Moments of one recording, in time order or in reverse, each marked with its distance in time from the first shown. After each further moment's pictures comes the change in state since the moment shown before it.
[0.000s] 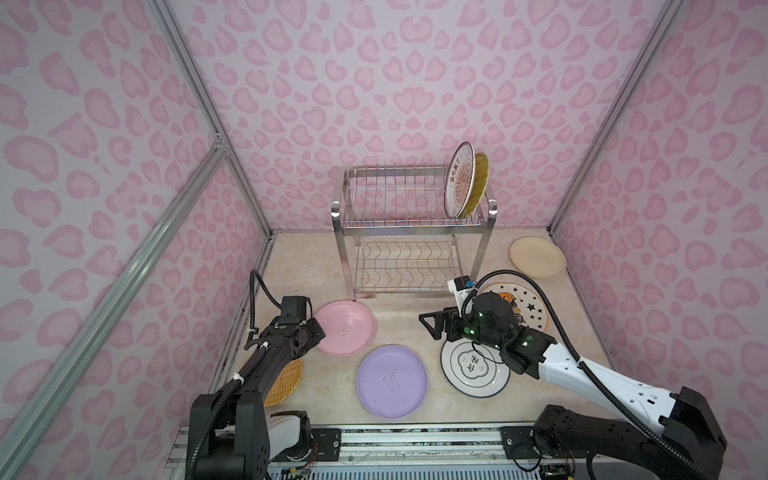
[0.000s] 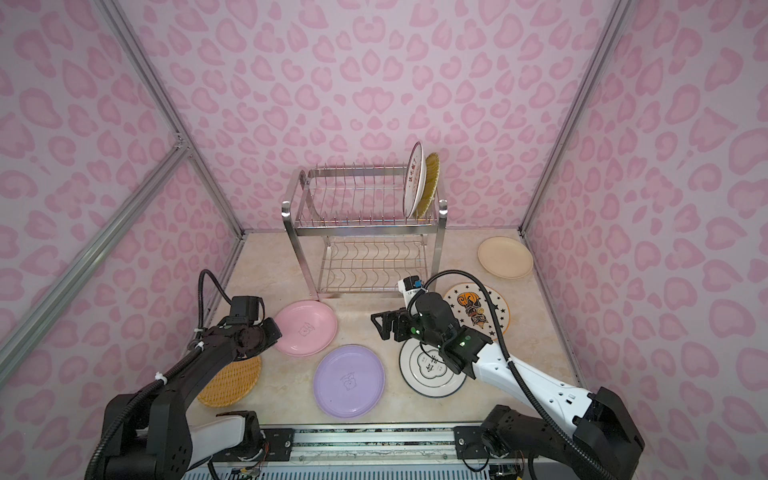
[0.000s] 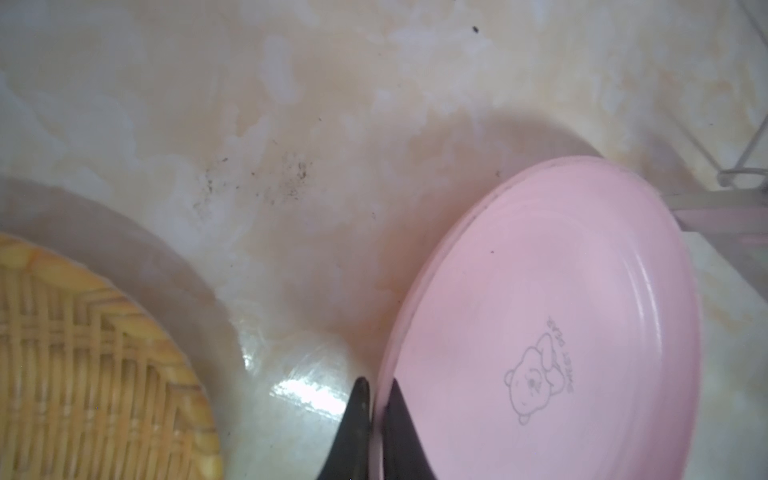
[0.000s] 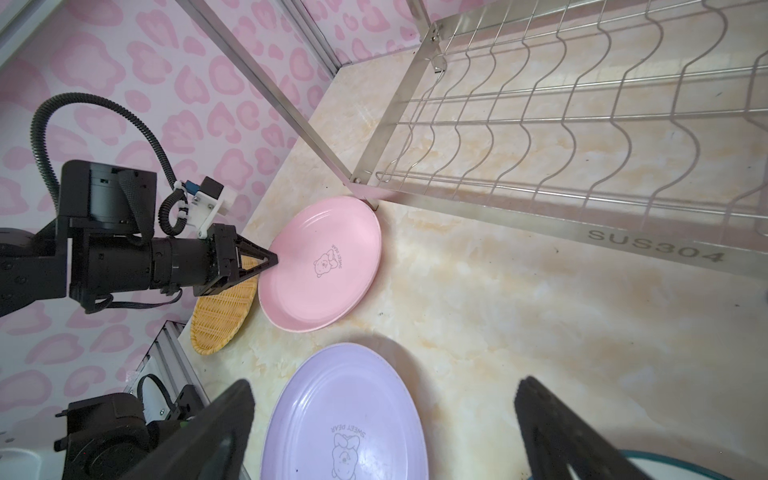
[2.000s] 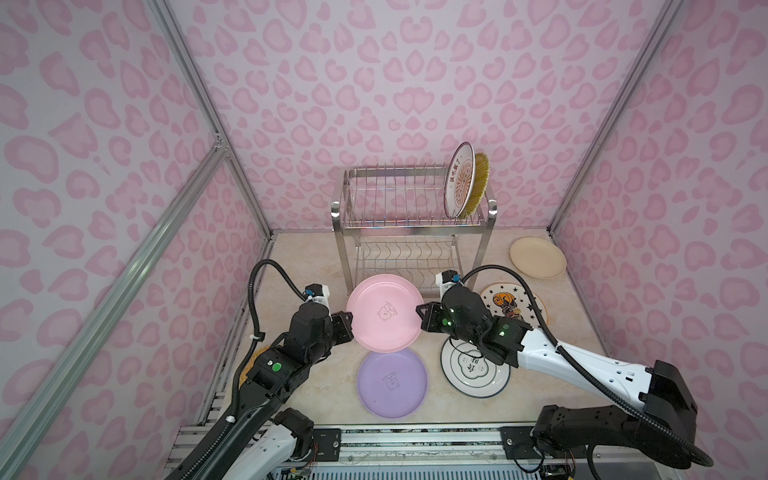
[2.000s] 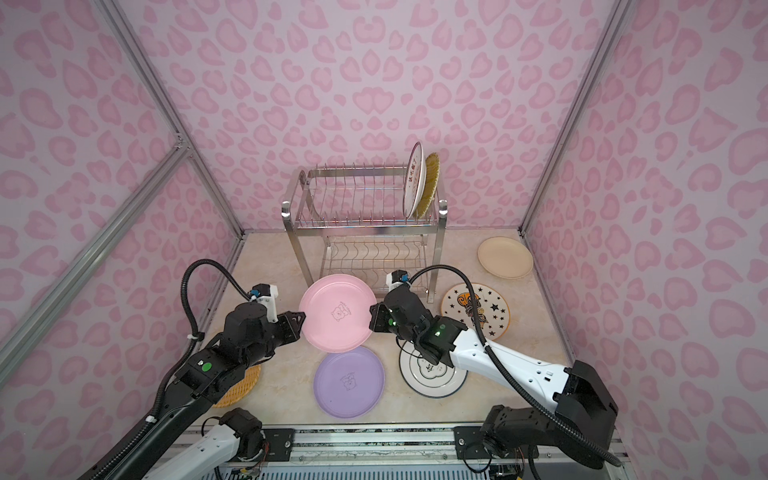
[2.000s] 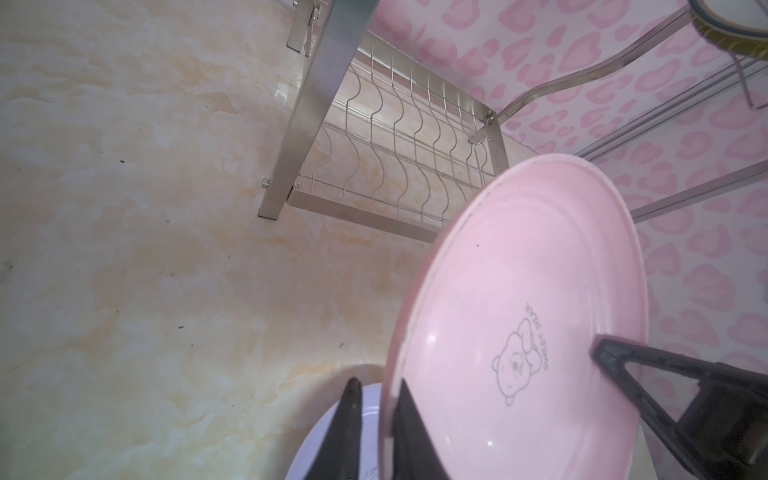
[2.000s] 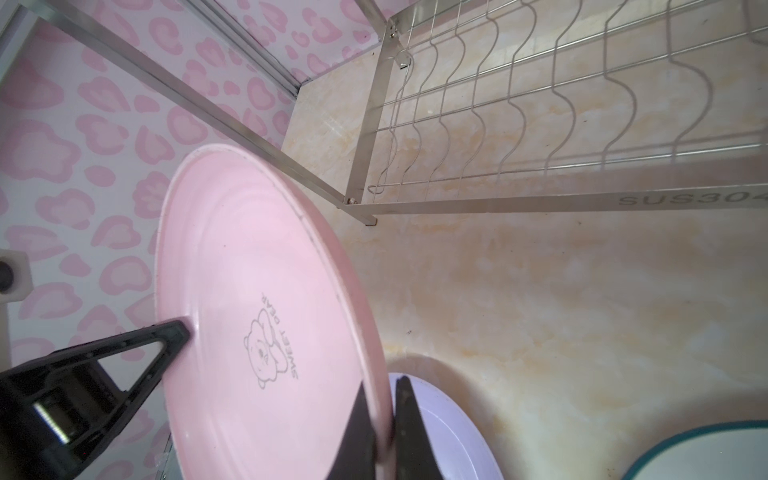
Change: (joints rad) left arm -0.502 -0.448 0.116 -0.040 -0.082 -0.113; right arm 0.149 0.157 0.216 -0.150 0.261 0.285
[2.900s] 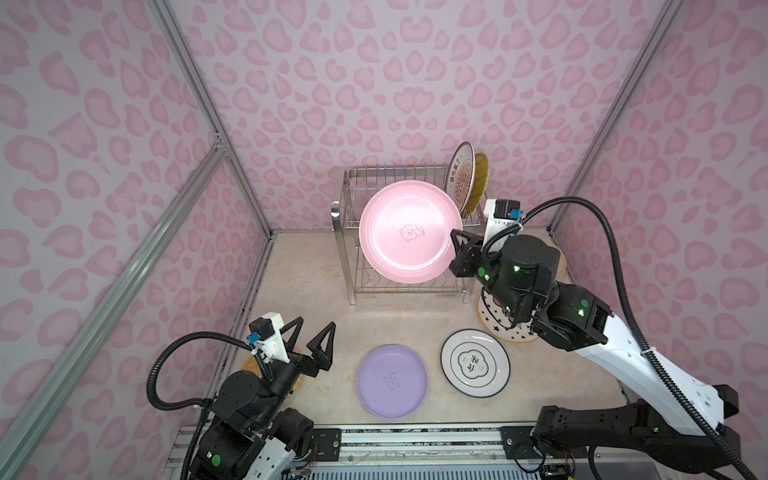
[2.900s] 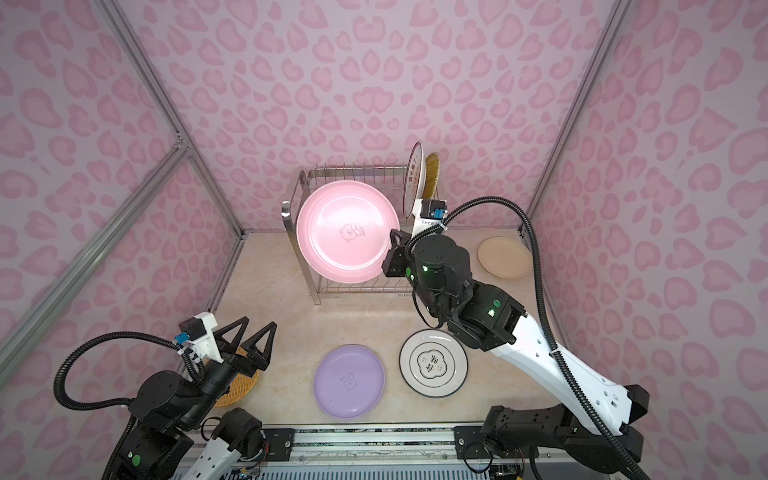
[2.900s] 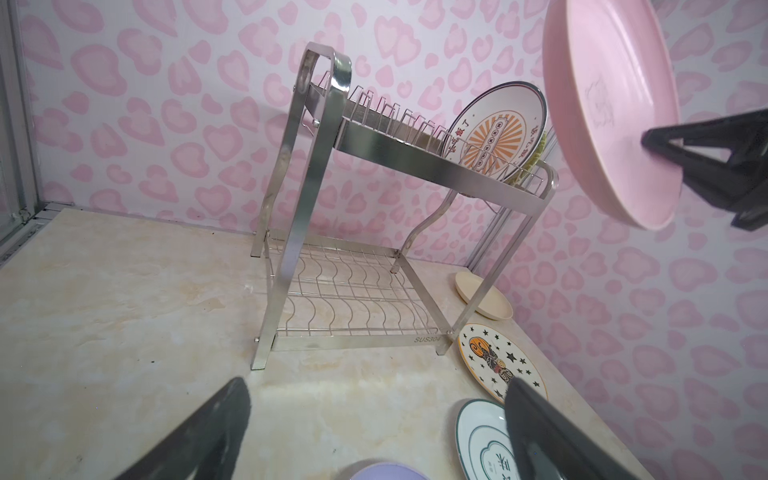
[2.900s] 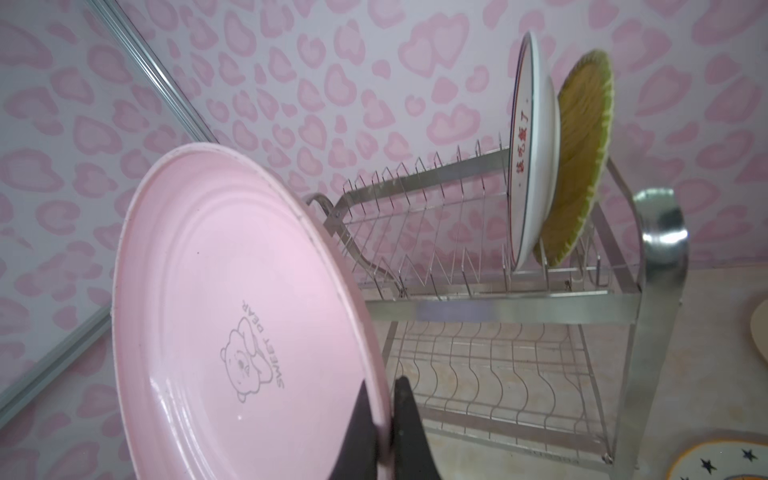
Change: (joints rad) left arm 0.003 -0.609 -0.071 0.010 -0.014 0.297; right arm 0.064 -0.006 0.713 -0.286 0.427 -0.352
